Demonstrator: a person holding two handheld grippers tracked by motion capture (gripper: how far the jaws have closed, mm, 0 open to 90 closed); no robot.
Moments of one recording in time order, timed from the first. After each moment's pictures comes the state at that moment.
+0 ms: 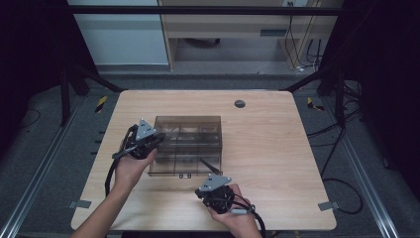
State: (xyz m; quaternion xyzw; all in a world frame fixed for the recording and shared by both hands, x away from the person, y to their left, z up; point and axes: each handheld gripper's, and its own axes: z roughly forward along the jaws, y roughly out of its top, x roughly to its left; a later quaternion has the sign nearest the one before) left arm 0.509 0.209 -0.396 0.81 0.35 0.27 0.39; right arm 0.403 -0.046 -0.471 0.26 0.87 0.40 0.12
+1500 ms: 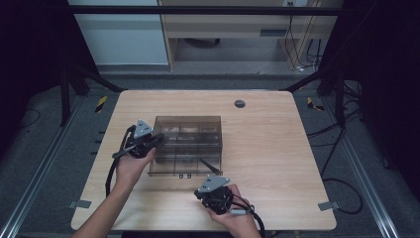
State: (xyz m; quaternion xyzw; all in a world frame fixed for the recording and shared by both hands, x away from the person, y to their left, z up) left arm 0.522 0.219 -0.412 0.79 0.38 0.25 0.40; right arm 0.402 -0.044 -0.473 0.26 0.87 0.40 0.12
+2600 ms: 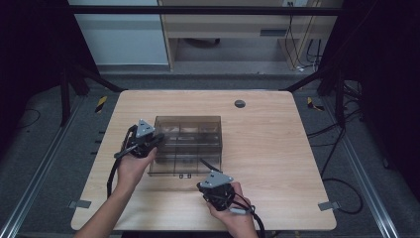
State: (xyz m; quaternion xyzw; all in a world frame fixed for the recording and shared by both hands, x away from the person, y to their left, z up) left arm 0.521 0.213 -0.410 0.79 0.39 0.26 0.39; right arm 0.406 -0.046 -0.464 0.30 0.85 0.41 0.17
